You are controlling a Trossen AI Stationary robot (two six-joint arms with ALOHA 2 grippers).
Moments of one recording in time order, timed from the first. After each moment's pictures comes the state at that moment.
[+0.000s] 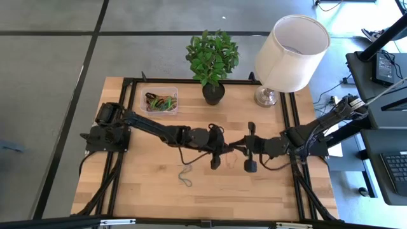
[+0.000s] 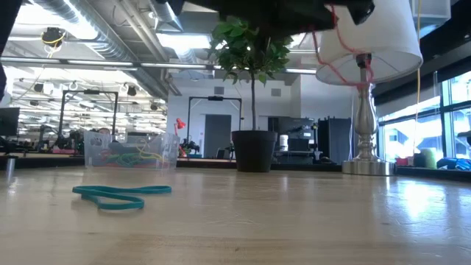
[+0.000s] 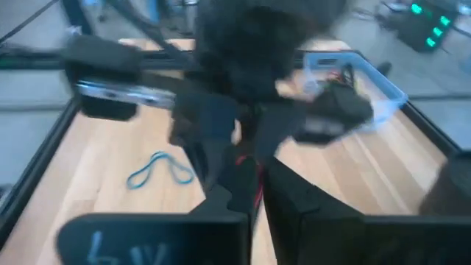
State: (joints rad) left arm -0.17 1.84 1.25 0.31 -0.12 -0.33; right arm 0.47 1.16 0.81 -0.06 0.56 0.17
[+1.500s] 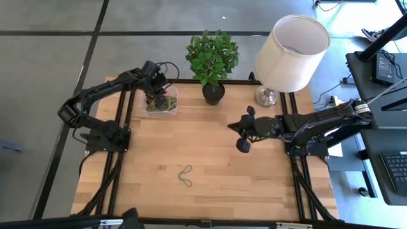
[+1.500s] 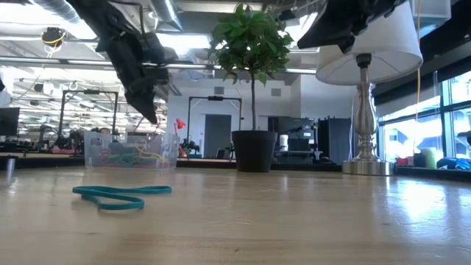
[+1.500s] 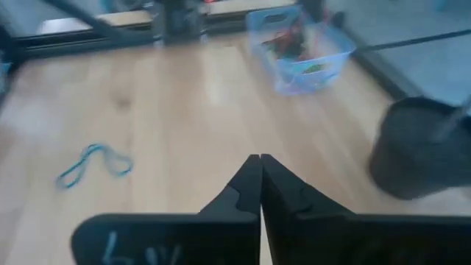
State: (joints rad) left arm 0.87 1.33 0.91 -0.60 0.15 0.32; right arm 0.18 1.15 0.82 -0.17 0.42 0.22
